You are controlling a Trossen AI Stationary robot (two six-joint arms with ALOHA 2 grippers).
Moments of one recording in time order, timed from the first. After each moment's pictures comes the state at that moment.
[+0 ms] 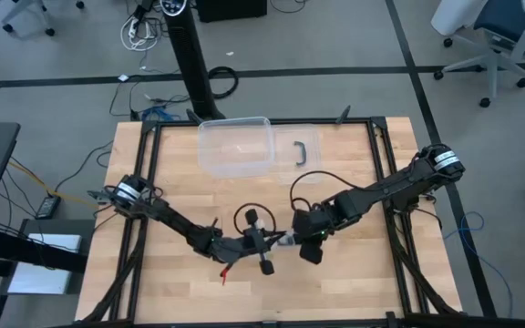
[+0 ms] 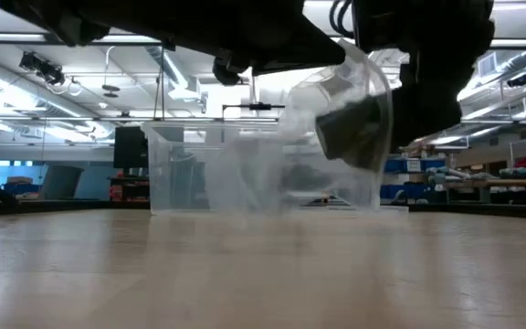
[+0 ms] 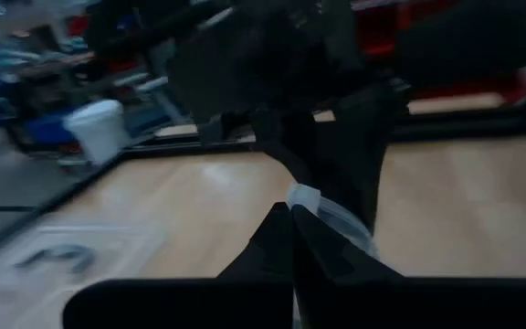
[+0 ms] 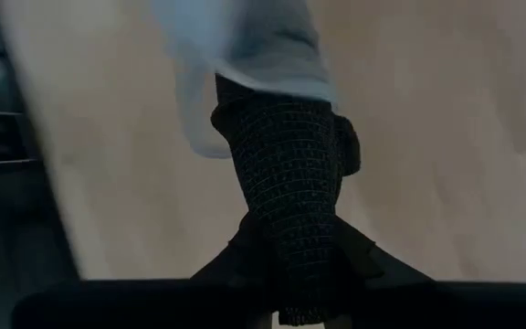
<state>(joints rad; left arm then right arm) -0.46 1.97 1.01 0.86 -0.78 0.08 0.36 1.58 1.13 -0.67 -0.04 0.73</state>
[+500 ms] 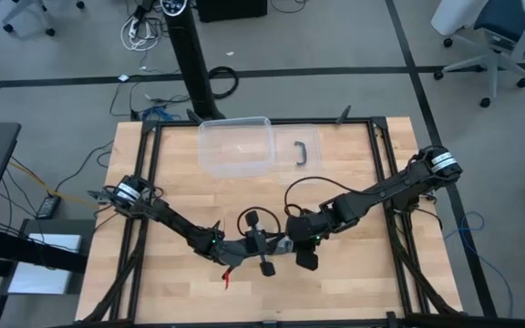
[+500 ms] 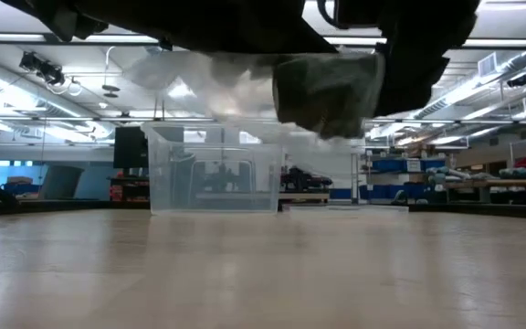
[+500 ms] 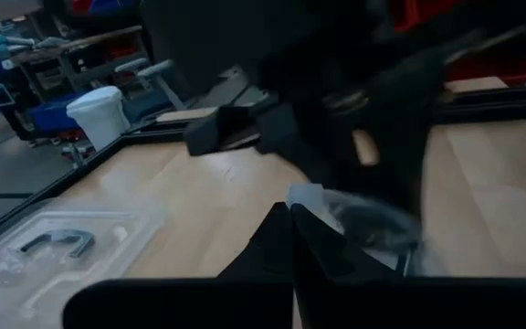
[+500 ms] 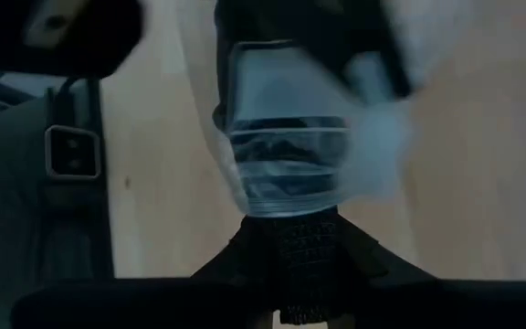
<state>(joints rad) -0.47 1.97 1.03 0.76 -0.81 0.04 0.37 1.62 1.12 -0.47 -0.07 0.62</state>
